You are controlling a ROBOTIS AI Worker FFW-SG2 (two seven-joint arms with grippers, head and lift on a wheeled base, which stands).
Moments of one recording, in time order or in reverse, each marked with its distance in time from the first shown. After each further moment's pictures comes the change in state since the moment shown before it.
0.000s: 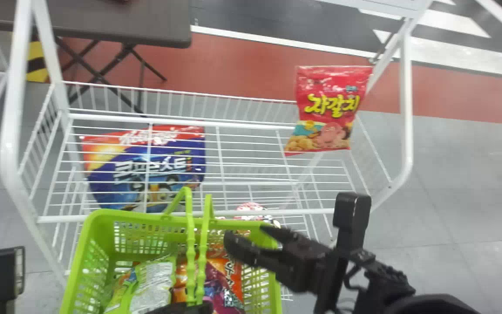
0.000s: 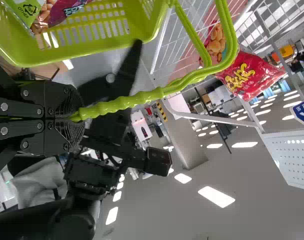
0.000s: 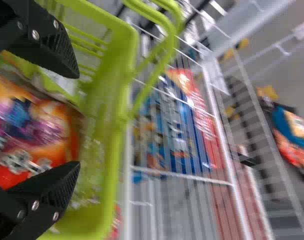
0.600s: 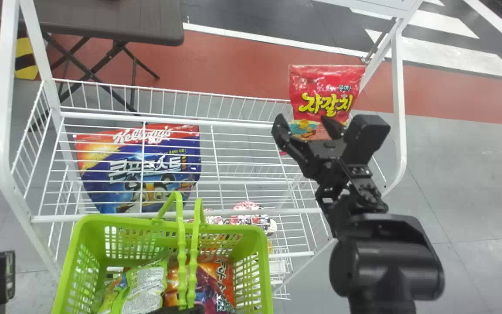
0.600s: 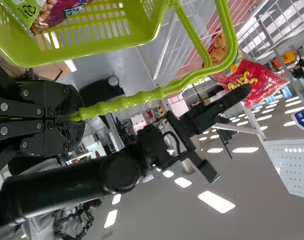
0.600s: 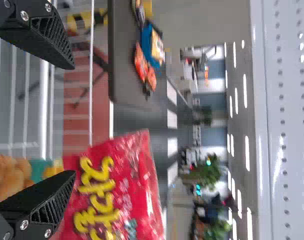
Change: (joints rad) left arm 0.003 0.008 0.015 0.014 0.003 0.009 -0.002; right arm -0.412 0.009 -0.003 0.498 0.288 -0.651 -0.272
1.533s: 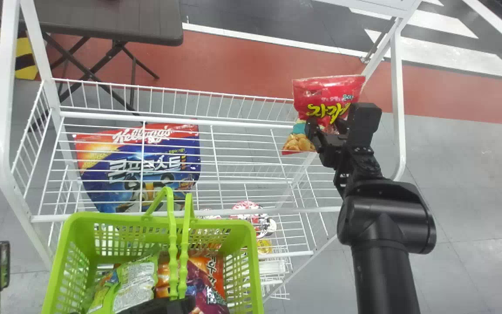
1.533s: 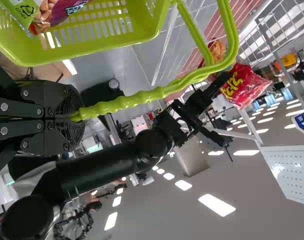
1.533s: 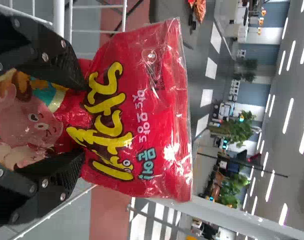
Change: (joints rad) left arm -0.047 0.020 0.009 0.040 0.023 0.008 0.010; right arm -0.230 -0.053 -0.111 0.336 0.150 0.051 0.022
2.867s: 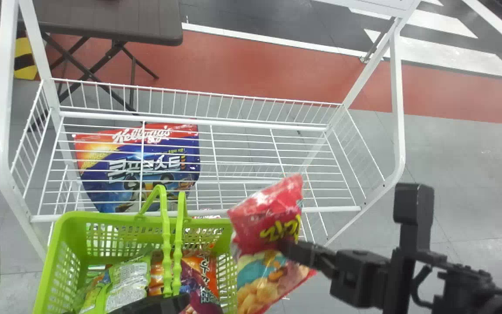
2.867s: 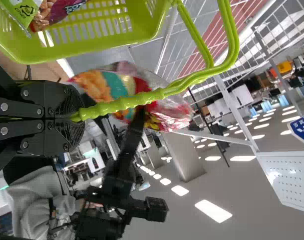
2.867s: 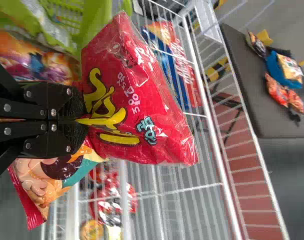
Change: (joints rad) left arm 0.016 -0.028 0.035 -0.024 -0.004 0.017 0.008; right arm 0.595 0.070 -0.191 -1.115 -0.696 1.229 0.152
